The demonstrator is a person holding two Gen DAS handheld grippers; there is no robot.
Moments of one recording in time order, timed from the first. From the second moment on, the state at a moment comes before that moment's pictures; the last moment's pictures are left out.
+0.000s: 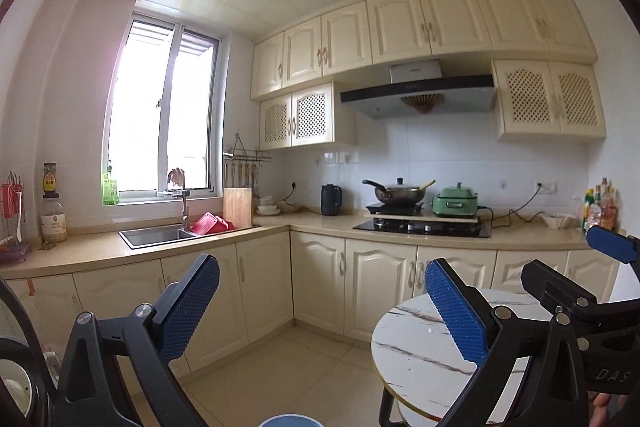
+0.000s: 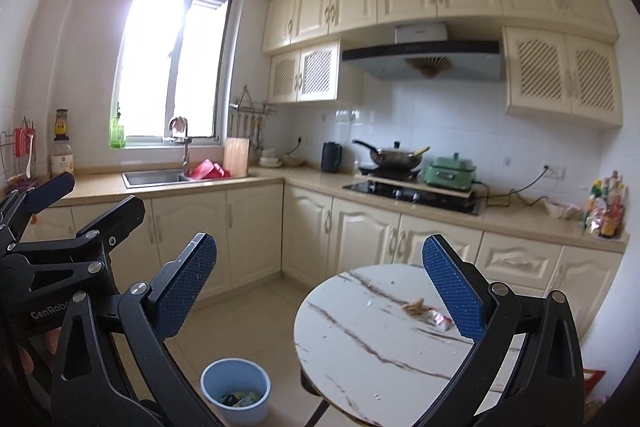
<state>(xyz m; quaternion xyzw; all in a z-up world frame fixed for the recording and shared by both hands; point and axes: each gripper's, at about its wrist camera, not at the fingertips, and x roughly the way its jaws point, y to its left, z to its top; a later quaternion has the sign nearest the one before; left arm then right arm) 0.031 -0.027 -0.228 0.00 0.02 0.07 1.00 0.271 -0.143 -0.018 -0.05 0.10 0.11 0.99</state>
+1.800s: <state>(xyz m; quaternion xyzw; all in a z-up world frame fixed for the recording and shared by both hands) 0.547 -0.132 -0.170 0.03 0.35 -0.08 0.93 0.598 -0.377 -0.262 -0.05 0.46 0.06 0.89</state>
